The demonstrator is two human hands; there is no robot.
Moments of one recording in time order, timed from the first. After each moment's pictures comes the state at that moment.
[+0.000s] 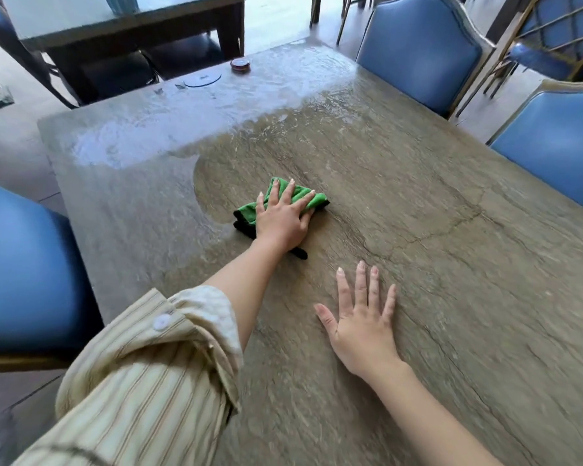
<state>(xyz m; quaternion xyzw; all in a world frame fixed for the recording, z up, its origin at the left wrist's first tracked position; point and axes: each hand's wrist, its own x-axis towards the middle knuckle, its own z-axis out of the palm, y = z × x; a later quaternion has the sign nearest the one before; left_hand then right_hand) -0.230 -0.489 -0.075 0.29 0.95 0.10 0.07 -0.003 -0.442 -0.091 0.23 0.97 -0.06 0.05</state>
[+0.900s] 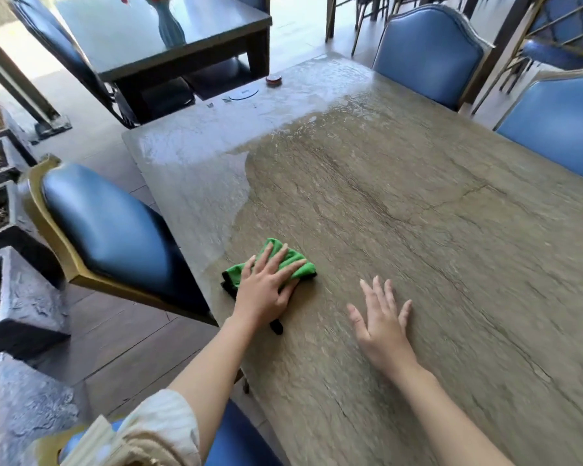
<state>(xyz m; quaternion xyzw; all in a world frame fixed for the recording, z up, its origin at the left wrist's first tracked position) -0.090 -0.699 -0.082 0.35 0.93 0.11 -0.01 0.083 -0.524 -0.057 0.25 0.92 -0.30 0.01</state>
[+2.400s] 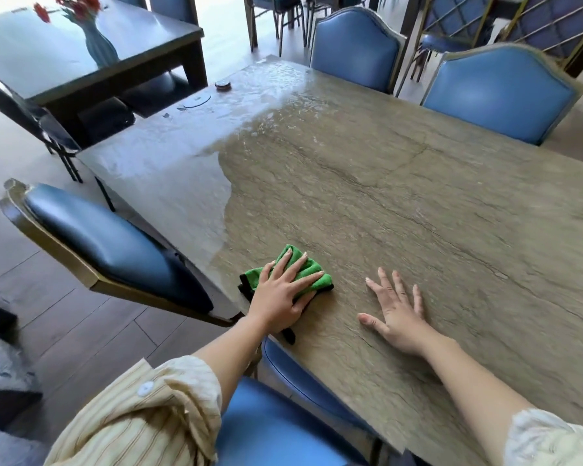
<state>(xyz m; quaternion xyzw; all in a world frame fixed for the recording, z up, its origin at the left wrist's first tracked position) -0.048 -0.742 -0.075 0.54 0.83 0.11 0.03 0.158 -0.566 -0.060 0.29 0.92 -0.21 0.15</state>
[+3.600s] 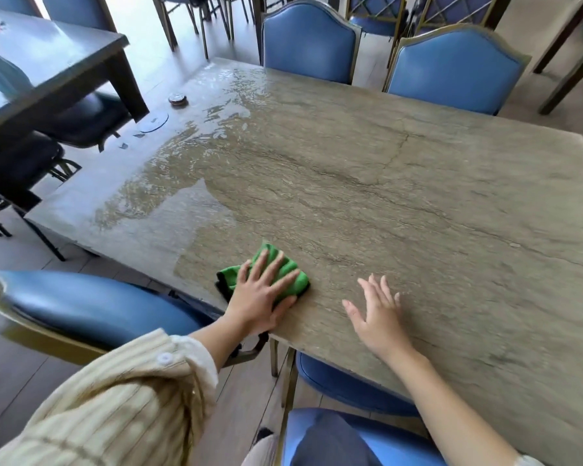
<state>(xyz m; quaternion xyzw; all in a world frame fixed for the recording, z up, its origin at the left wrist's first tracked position) -0.205 -0.782 -0.068 0.67 0.74 0.02 0.03 0.035 -0.686 -0.036 0.49 0.83 -0.25 -0.04</state>
